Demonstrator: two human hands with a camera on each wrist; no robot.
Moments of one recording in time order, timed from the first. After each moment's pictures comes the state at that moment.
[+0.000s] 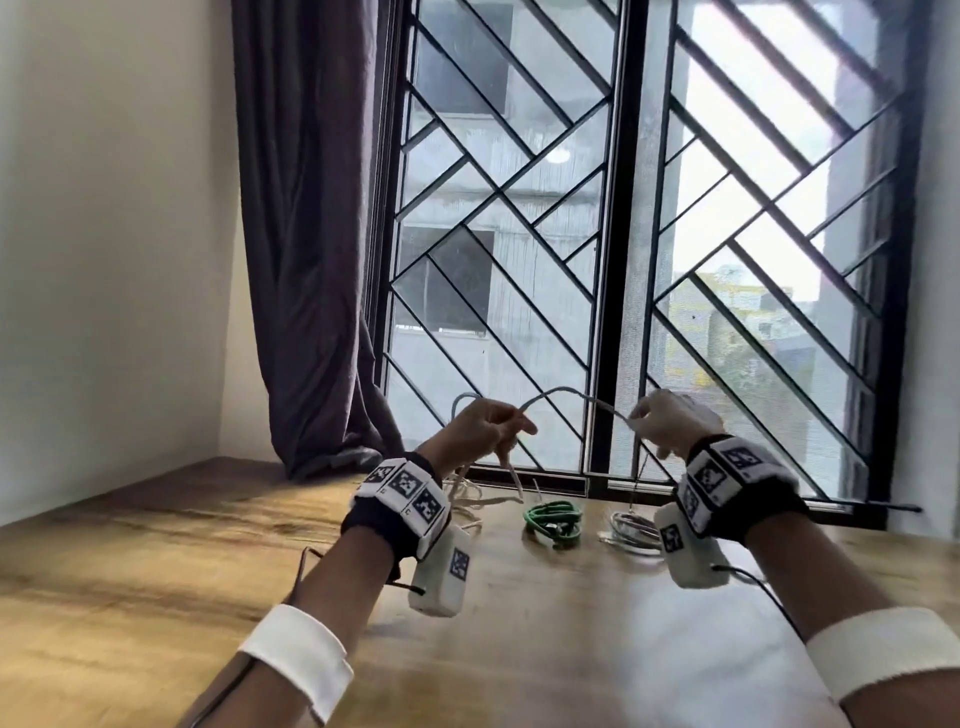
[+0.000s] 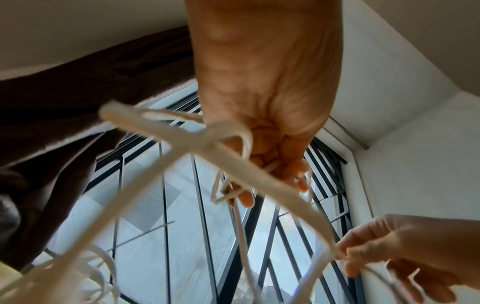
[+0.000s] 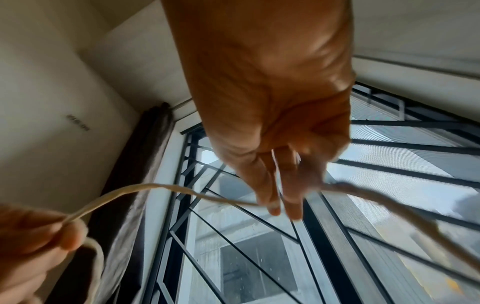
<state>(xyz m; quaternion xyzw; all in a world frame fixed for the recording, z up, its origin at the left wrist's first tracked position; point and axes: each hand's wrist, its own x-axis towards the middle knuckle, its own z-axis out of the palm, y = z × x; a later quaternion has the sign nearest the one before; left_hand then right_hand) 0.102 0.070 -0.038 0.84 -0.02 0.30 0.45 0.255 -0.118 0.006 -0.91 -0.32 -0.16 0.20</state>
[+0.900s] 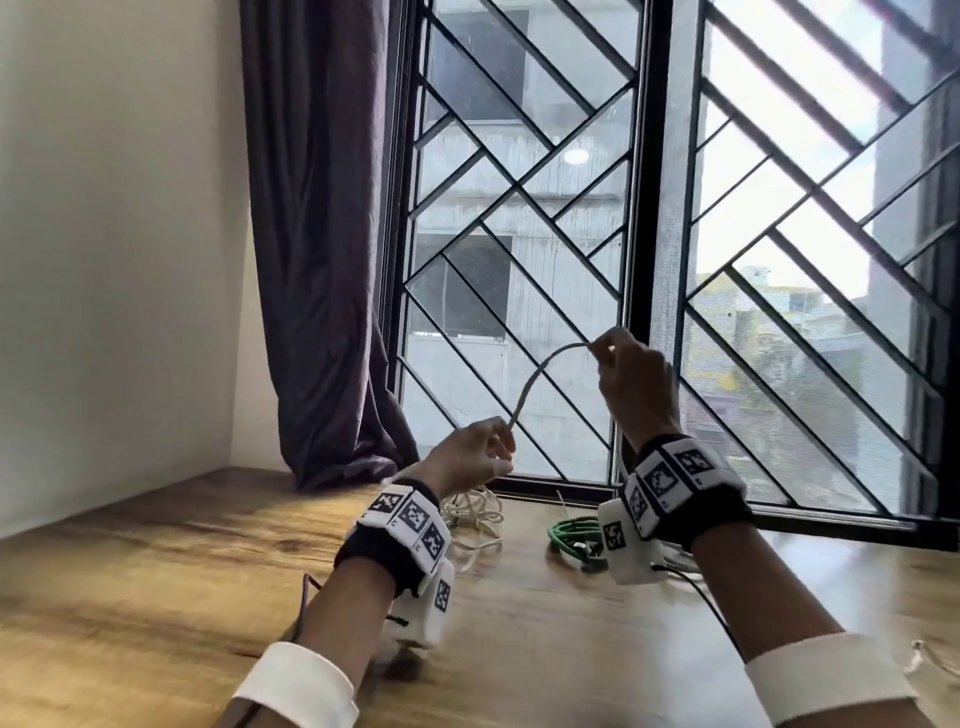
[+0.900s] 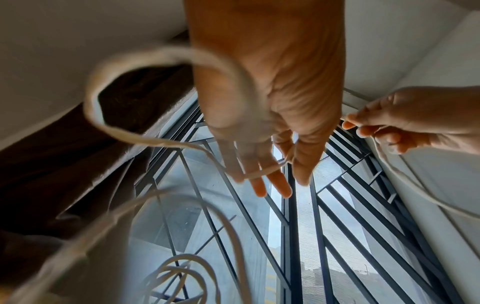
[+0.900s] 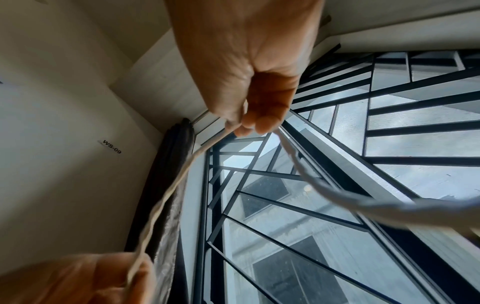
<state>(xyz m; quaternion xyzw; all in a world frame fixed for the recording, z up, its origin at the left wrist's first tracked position) 0.103 0.111 -0.058 0.92 0.09 0.32 0.20 0.221 -0.040 0.010 -0.69 -0.40 -0.42 0.43</state>
